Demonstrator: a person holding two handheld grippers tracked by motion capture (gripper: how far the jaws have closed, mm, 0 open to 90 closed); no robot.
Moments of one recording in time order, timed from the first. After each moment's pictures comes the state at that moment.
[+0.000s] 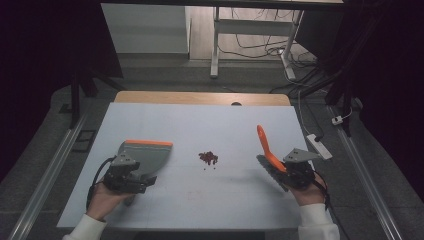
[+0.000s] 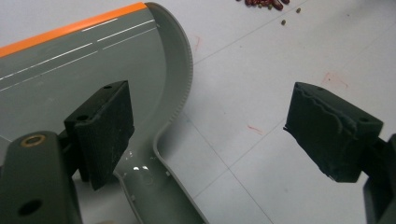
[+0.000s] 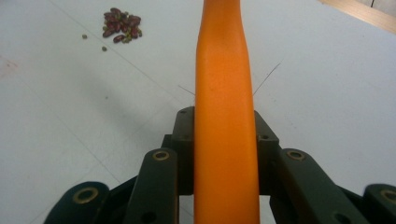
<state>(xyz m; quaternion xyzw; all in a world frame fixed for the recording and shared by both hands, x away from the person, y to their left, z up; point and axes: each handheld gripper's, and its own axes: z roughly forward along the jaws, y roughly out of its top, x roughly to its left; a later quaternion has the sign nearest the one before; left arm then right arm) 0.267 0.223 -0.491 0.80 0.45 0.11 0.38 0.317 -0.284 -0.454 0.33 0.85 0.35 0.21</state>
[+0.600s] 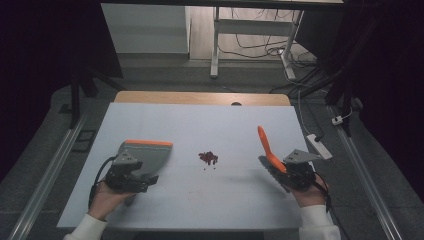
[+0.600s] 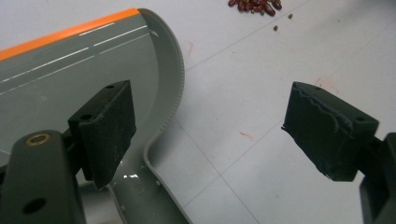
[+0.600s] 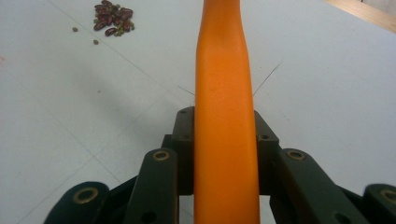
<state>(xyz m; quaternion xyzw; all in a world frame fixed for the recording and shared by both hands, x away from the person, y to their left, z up) 0.269 0.219 -0.487 0.80 0.45 0.11 0.38 0.314 -0.286 -0.454 0.34 0.85 0.34 0.22</state>
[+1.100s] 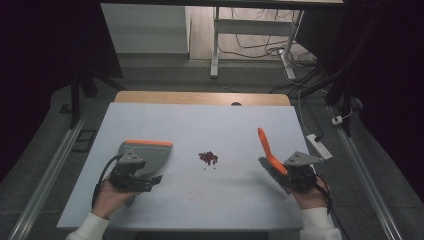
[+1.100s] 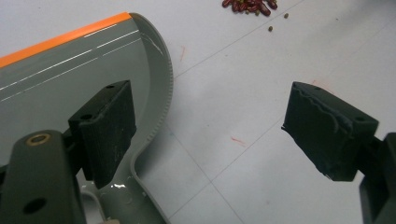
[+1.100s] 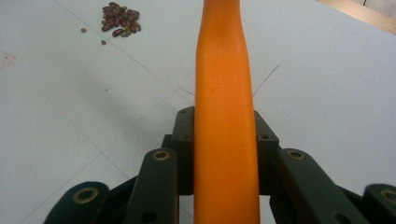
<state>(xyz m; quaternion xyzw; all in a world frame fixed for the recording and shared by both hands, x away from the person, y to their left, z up) 0.271 0.204 -0.480 0.81 0.45 0.11 0.37 0.308 -0.288 -0.453 0.34 0.85 0.35 0.22</state>
